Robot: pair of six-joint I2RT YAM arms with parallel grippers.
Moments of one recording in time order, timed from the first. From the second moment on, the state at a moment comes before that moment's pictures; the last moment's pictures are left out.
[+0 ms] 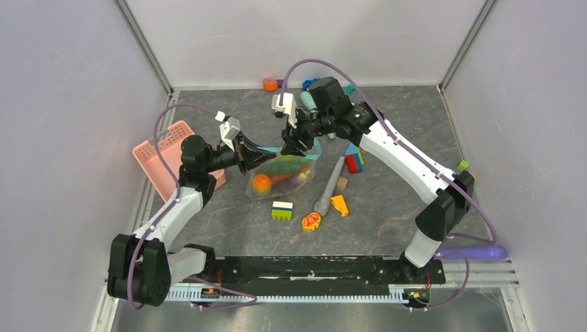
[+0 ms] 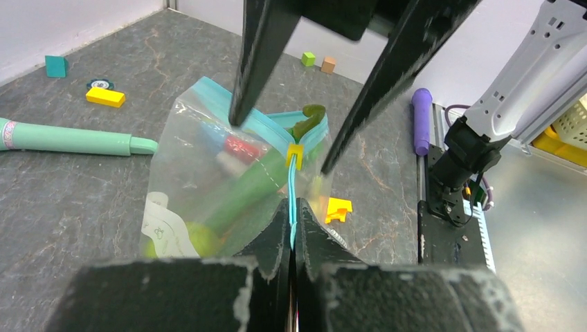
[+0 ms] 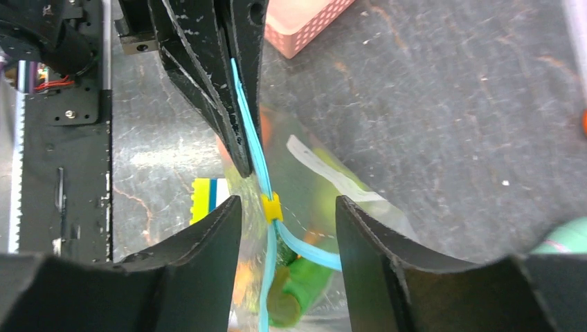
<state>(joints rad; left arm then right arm) -0.19 1.15 0.62 0.64 1.08 -0.32 0.72 1.73 1.77 -0.71 -0.62 -0.48</state>
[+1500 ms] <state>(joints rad) -0.19 1.13 0.62 0.53 1.13 -0.23 0.63 1.50 1.38 -0.54 -0.72 -0.70</state>
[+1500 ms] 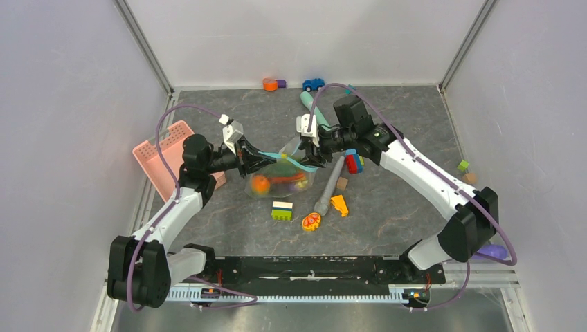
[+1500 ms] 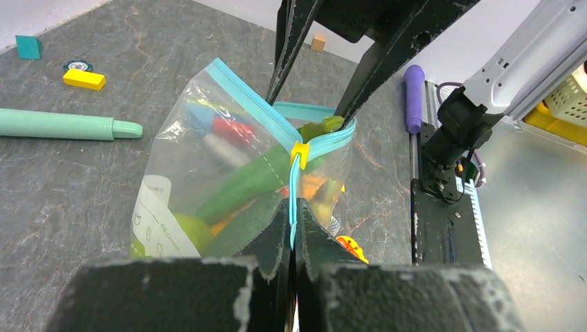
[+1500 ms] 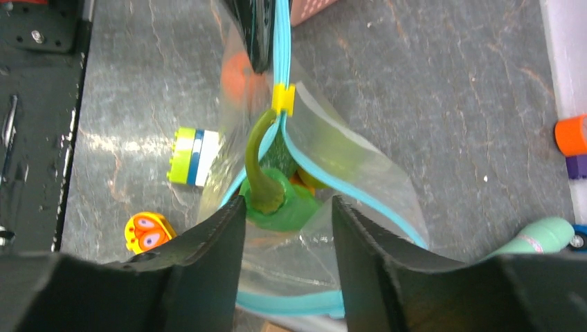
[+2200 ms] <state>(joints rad) -0.19 1.12 0.62 0.55 1.06 -0.27 0.67 1.47 1.24 -0.36 -0.77 -0.53</state>
